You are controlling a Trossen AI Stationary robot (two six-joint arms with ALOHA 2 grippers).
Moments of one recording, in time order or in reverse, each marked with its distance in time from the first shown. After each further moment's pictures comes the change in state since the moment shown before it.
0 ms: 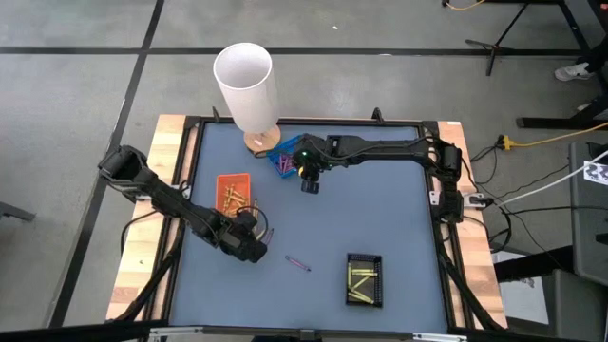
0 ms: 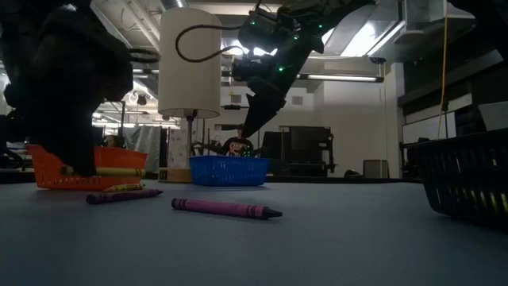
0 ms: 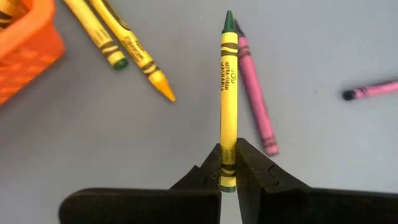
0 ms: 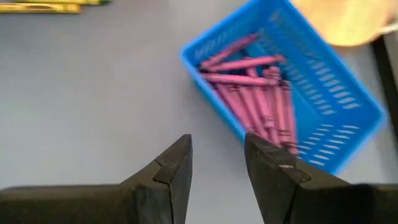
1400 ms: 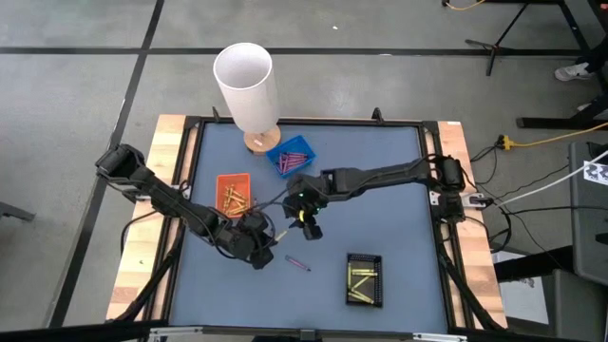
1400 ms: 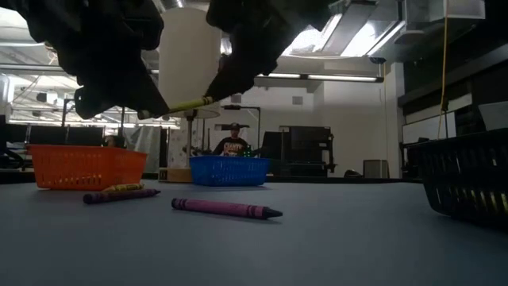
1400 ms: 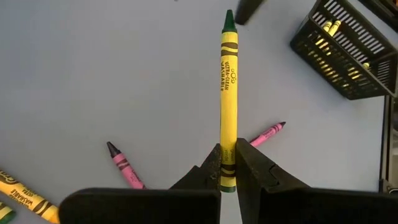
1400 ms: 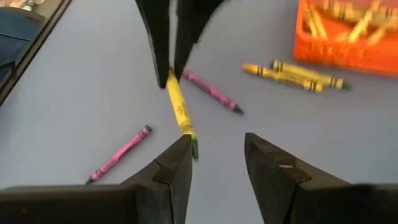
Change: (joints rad) left arm -0.004 -0.035 0.003 0.341 -0.176 0.390; right arm 0.254 0.000 0.000 0.116 -0.341 -0.028
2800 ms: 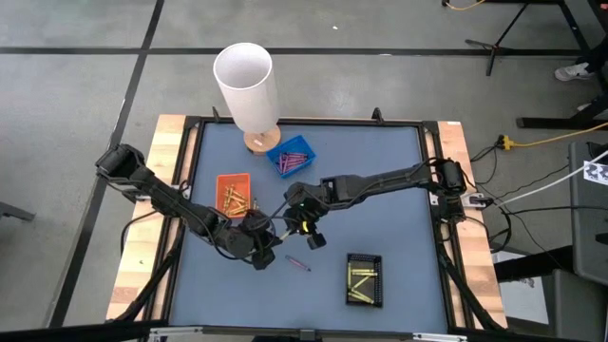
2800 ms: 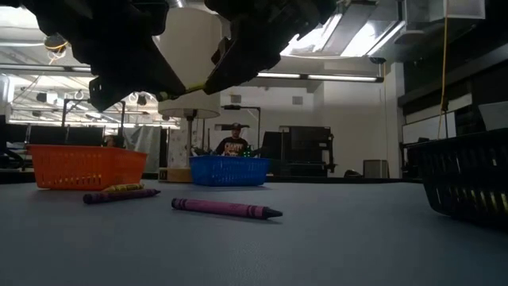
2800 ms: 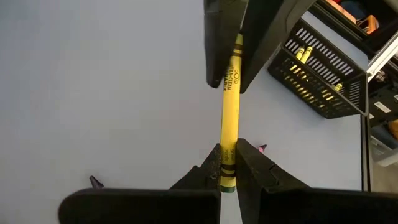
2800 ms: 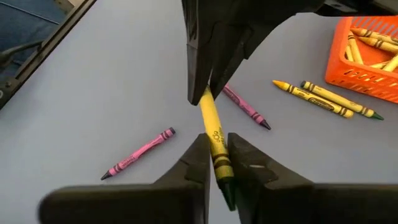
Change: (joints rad) left arm 0.000 -0.001 0.000 0.104 -0.053 0.075; right arm 0.047 0.000 0.000 0.009 -0.002 -0.088
